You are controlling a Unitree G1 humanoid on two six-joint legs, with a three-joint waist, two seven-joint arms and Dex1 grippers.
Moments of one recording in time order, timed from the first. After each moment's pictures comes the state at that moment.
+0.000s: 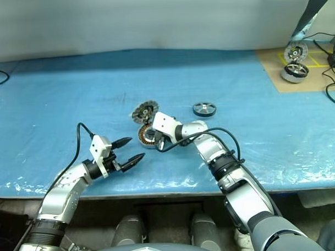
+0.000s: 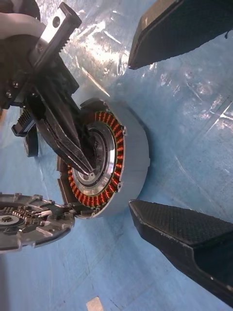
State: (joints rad) left arm -0.07 0.39 -0.01 0.03 -0.33 0.08 -0.87; right arm -0.68 -0.21 0.40 0.49 -0.09 0.05 0.88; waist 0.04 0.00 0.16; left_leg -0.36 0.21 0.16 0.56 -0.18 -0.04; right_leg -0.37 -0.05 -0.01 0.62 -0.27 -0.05
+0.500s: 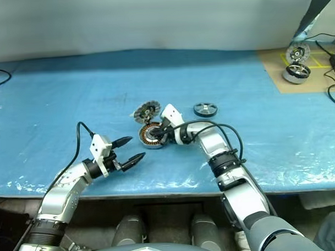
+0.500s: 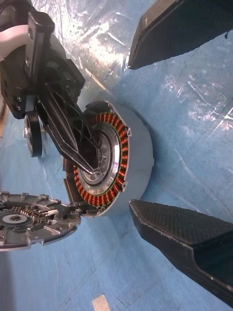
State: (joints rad) left arm -0.07 0.39 -0.01 0.00 -0.33 0.10 -0.86; right arm -0.67 -0.19 0.23 0.46 0.12 0.45 0.99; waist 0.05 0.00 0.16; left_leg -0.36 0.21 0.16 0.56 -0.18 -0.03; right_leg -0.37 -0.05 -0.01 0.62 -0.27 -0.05
